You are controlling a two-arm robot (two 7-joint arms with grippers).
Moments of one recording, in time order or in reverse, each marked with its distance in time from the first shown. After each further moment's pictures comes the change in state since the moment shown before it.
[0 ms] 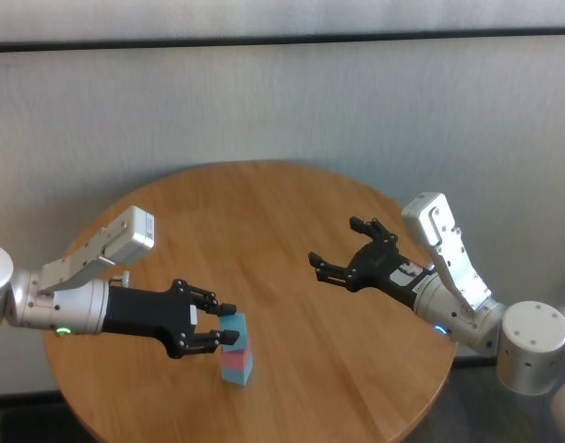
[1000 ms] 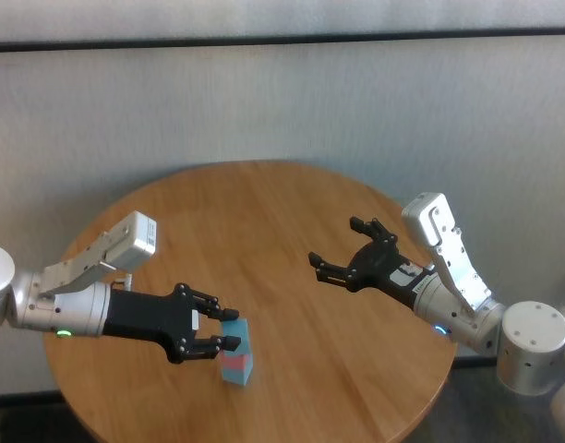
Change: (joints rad) left arm -0.004 0.010 0.027 -0.008 -0.014 -0.020 -0.006; right arm 0.000 0.000 0.000 0.000 0.000 0.000 0.000
